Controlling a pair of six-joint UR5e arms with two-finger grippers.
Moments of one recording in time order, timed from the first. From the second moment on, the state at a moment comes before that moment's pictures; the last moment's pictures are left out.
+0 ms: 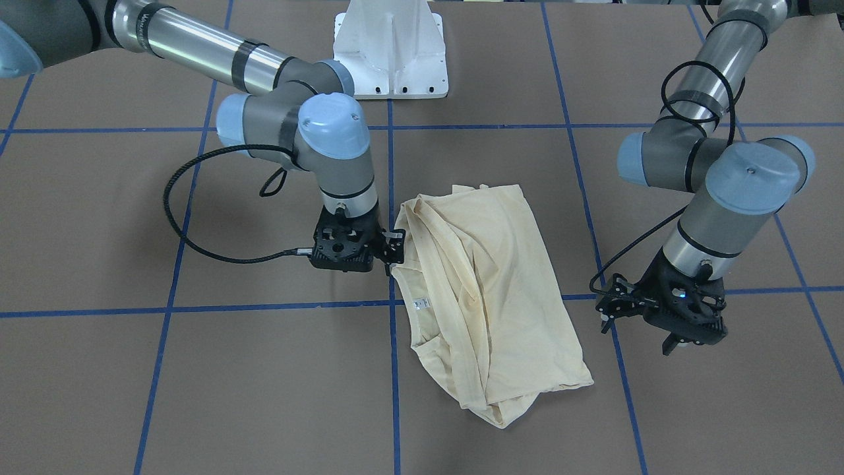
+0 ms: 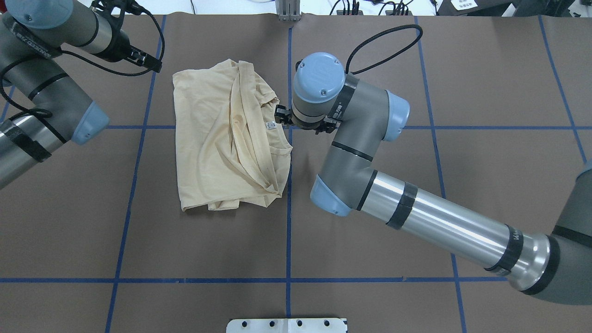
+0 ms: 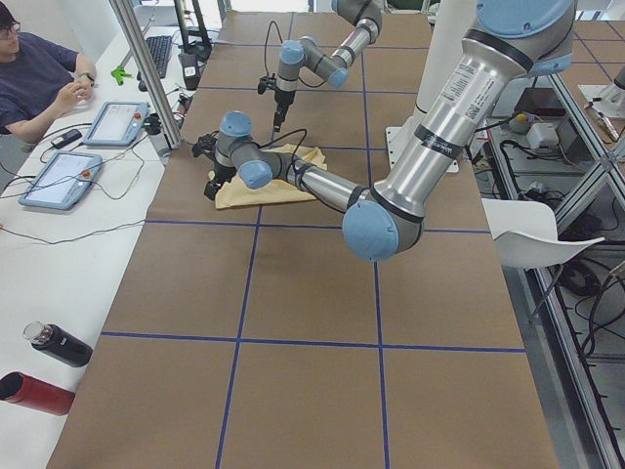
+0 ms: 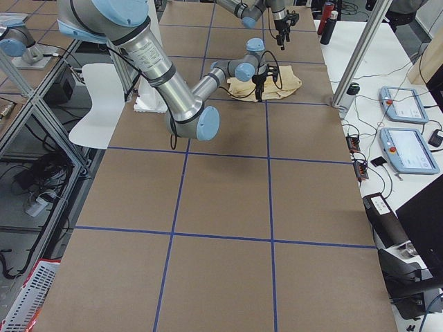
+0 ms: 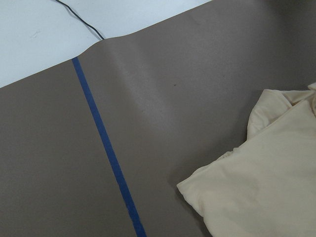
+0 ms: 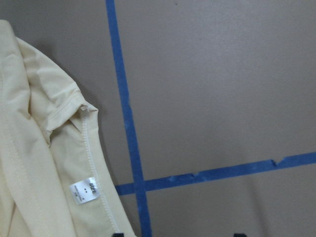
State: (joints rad) left arm -0.99 -2.13 -1.35 -2.13 -1.98 -0.50; right arm 0.59 -0.69 1.30 -1.35 1.78 1.36
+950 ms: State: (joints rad) left arm -0.99 -2.13 -1.35 -2.13 -1.98 -0.50; right arm 0.53 -0.65 1.23 -1.33 1.72 1.38
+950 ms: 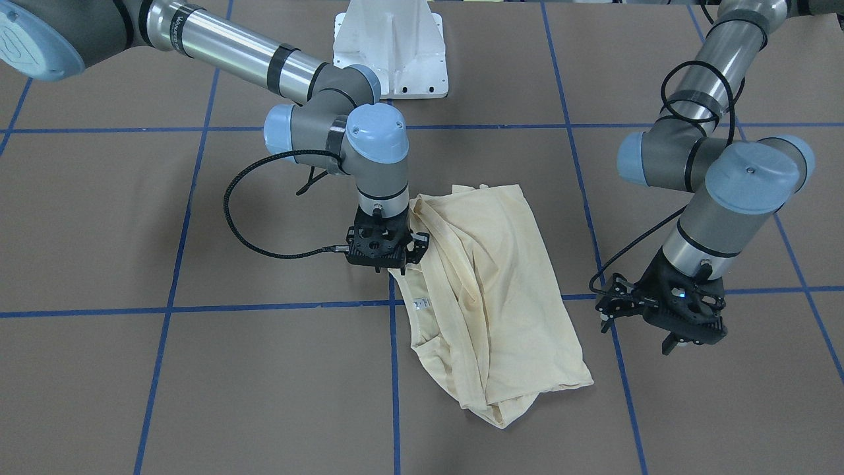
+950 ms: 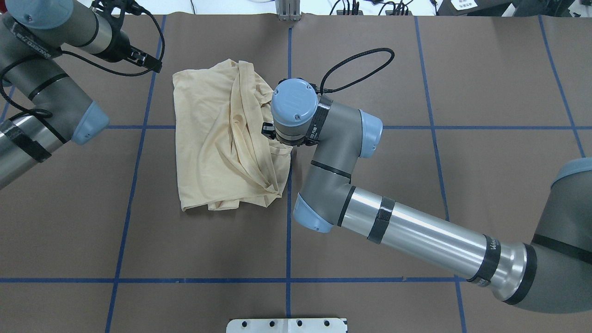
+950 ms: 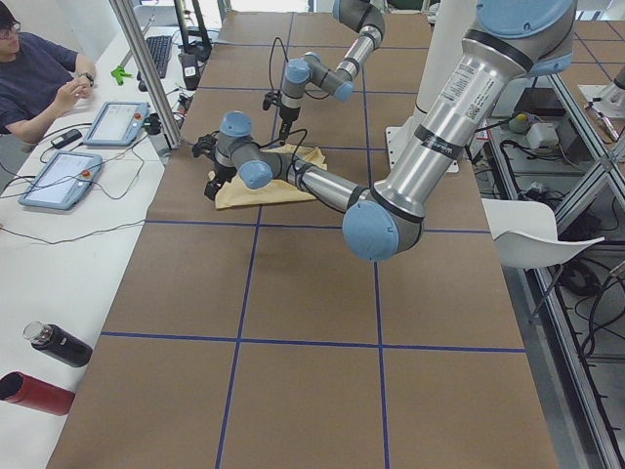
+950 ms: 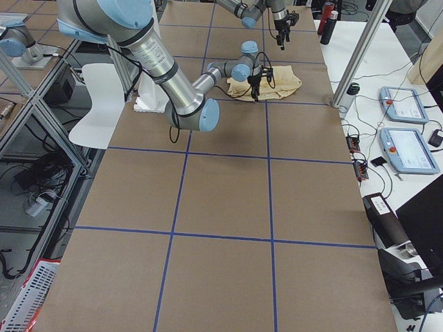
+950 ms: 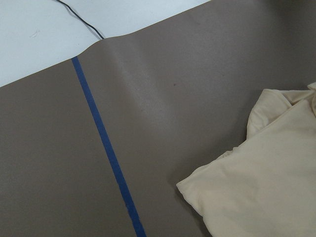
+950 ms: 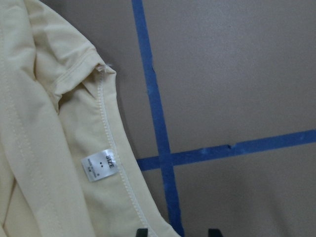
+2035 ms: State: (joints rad) left arm -0.99 -2.12 -1.35 -2.13 -1.98 -0.50; right arm 0.51 -0.65 1.21 -1.33 1.71 1.38
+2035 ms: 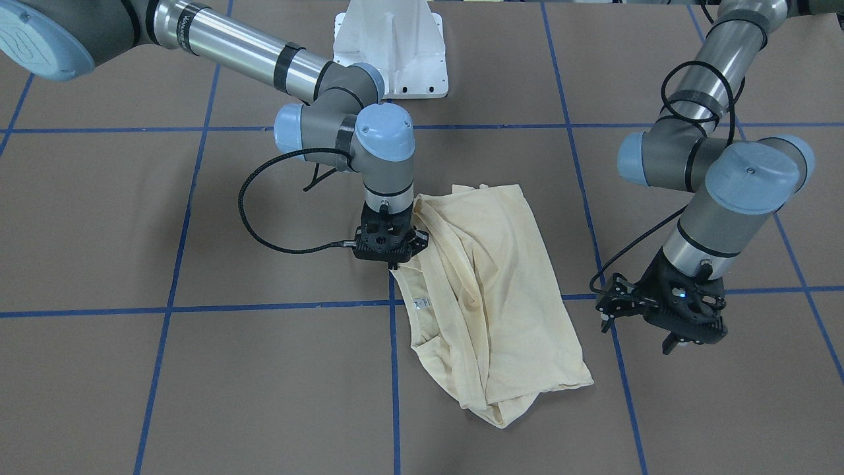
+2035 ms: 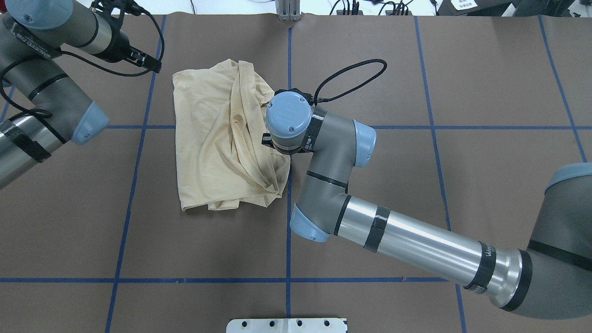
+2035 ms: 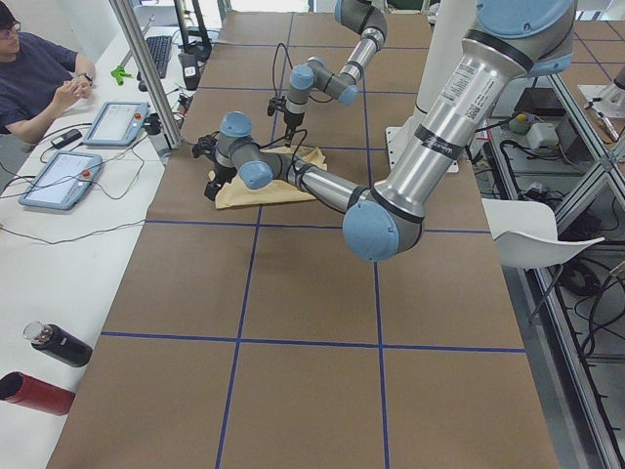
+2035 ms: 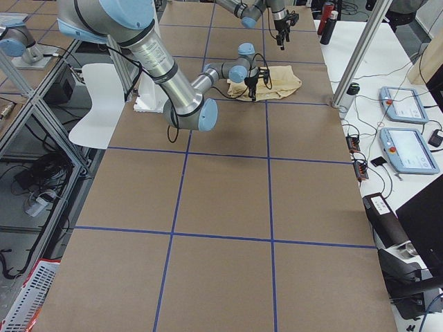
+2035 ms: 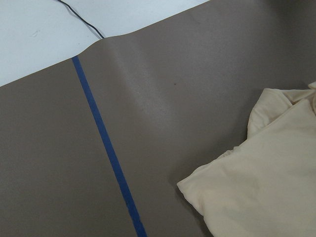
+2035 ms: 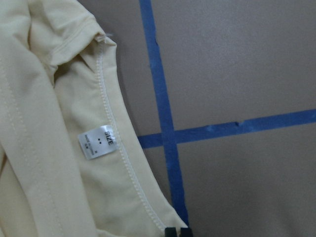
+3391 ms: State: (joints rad) left arm -0.99 -2.13 -1.35 -2.13 -1.98 -0.52; right arm 0.42 -1.07 1.78 -1.42 1.71 1.37
